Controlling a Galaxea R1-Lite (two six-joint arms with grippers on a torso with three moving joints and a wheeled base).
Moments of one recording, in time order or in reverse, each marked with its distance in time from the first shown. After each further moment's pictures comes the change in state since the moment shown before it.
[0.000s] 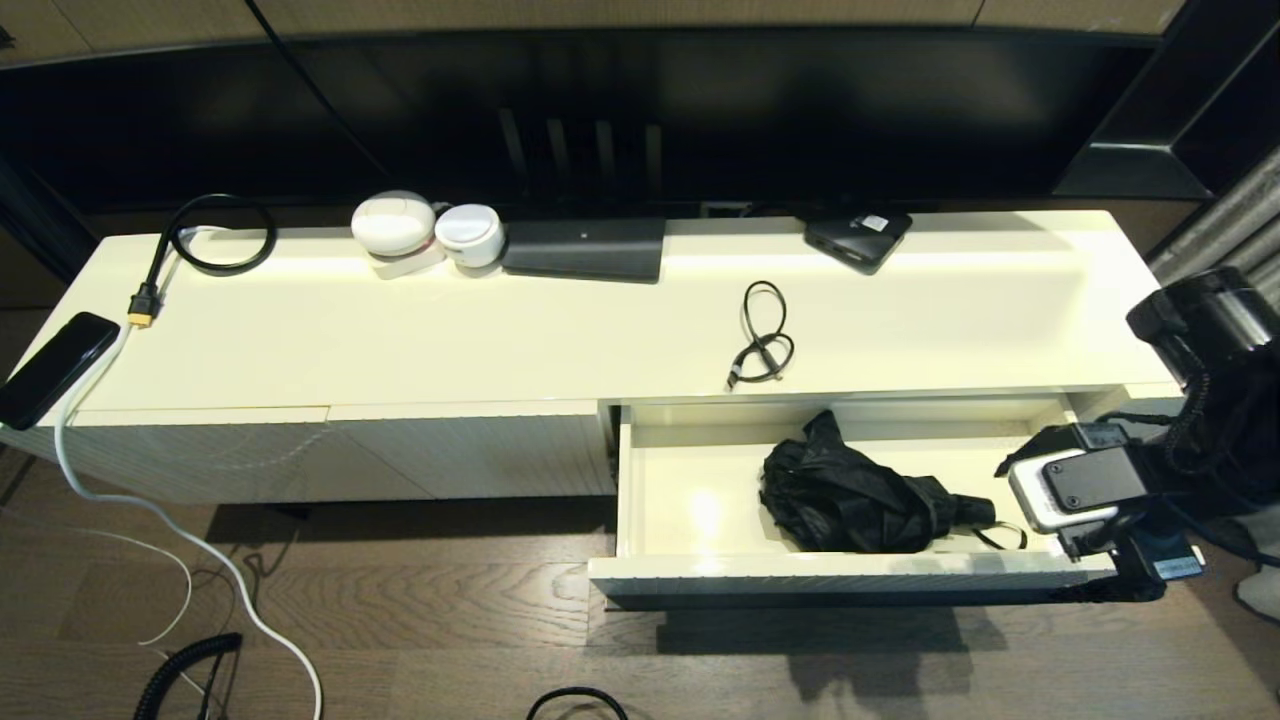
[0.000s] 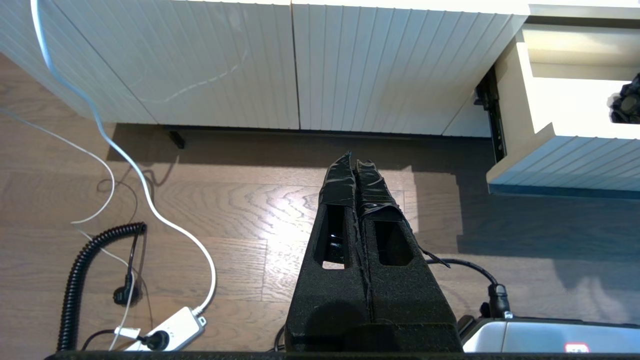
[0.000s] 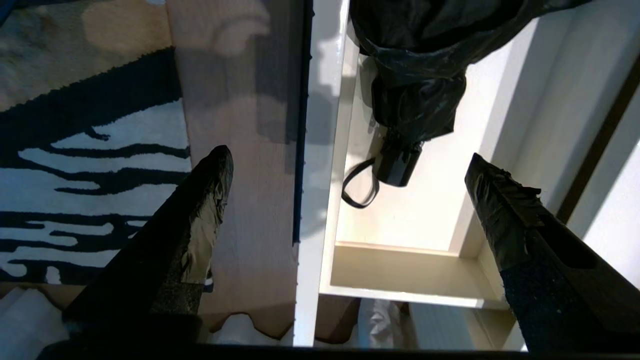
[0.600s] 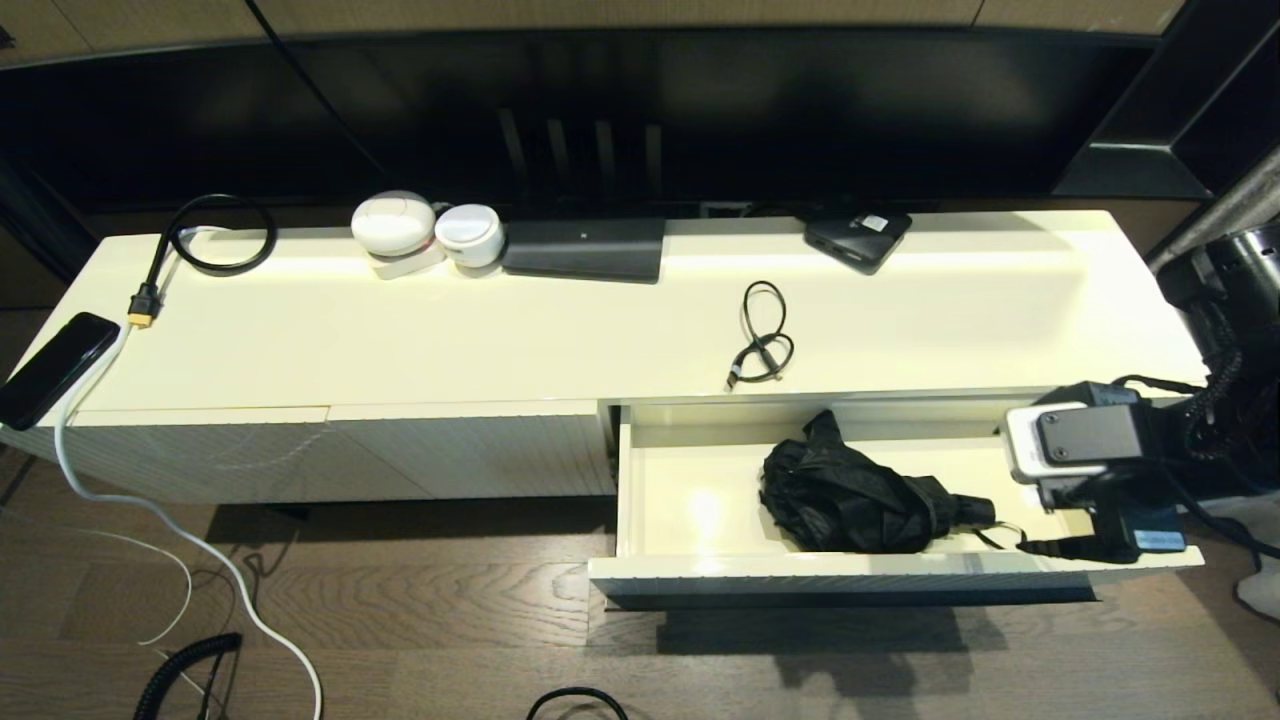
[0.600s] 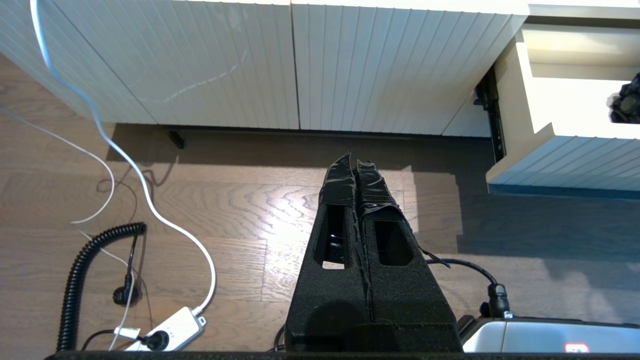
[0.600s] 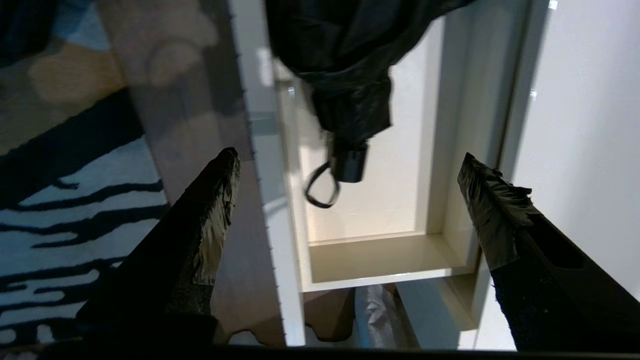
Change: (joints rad) left arm 0.000 0.000 0.000 0.000 0.000 0.000; right arm 0.065 -0.100 0.028 -0.096 -0.039 0.177
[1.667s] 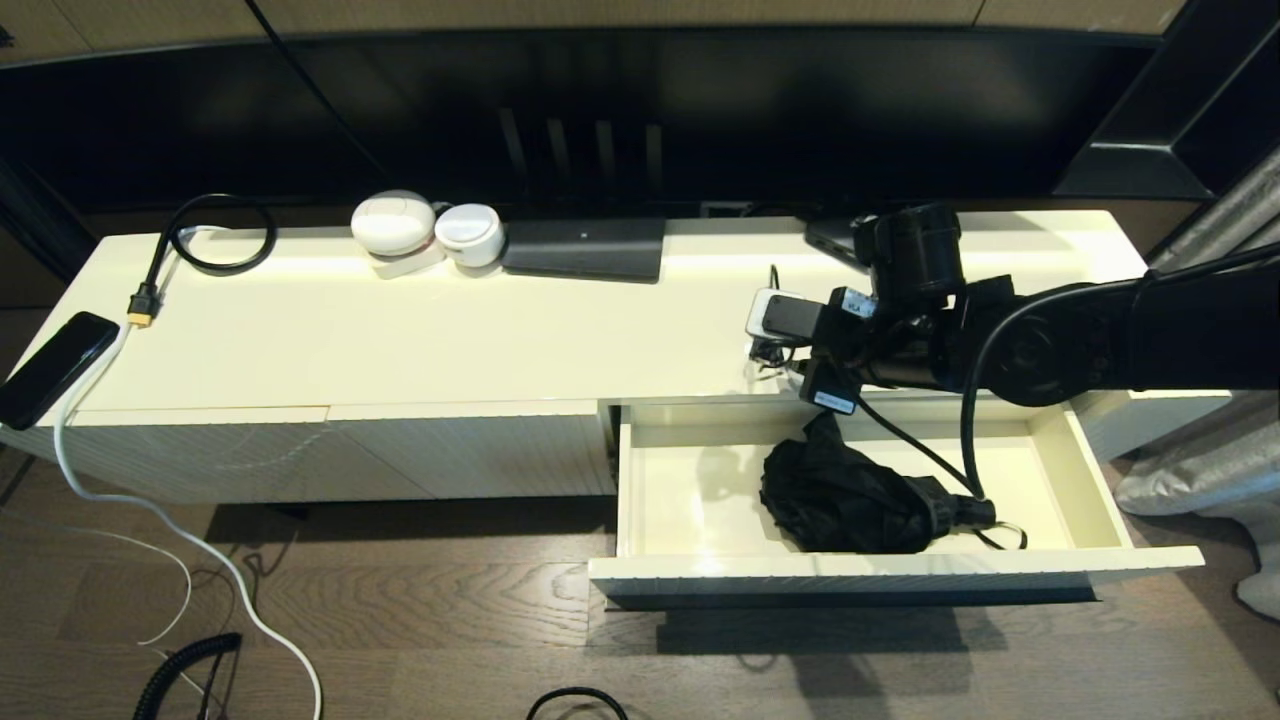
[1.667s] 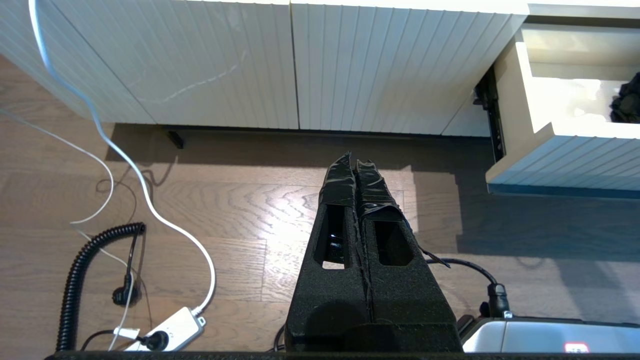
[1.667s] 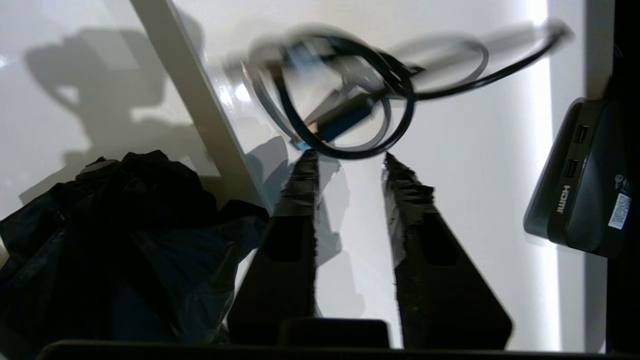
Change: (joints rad) left arm 0.000 0.000 0.000 0.000 0.000 0.000; right arm 0.284 0.488 -0.389 -0.537 -0.271 0.349
